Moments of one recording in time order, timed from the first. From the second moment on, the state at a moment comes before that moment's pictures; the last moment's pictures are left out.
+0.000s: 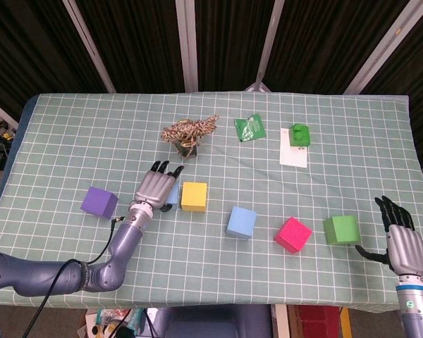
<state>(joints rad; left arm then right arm) -1.05 -1.60 -0.20 -1.60 0.49 1.05 0.83 0.12 -1.13 0.12 -1.71 -1.28 1.34 0.03</state>
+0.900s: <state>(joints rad) -1.05 -1.61 -0.19 -1.59 0.52 1.06 0.79 0.12 -1.13 0.12 -1.71 -1.28 1.34 0.03</state>
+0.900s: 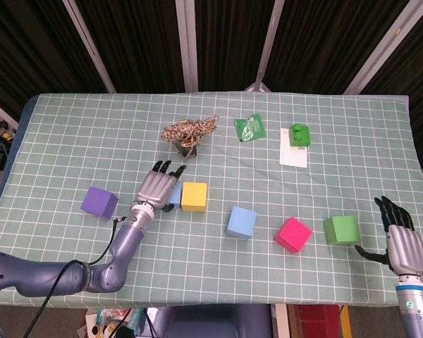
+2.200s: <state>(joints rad) -1.01 -1.65 -0.19 -1.55 0.63 1.07 0.69 0.12 -1.13 0.12 -1.72 -1.28 1.34 0.03</state>
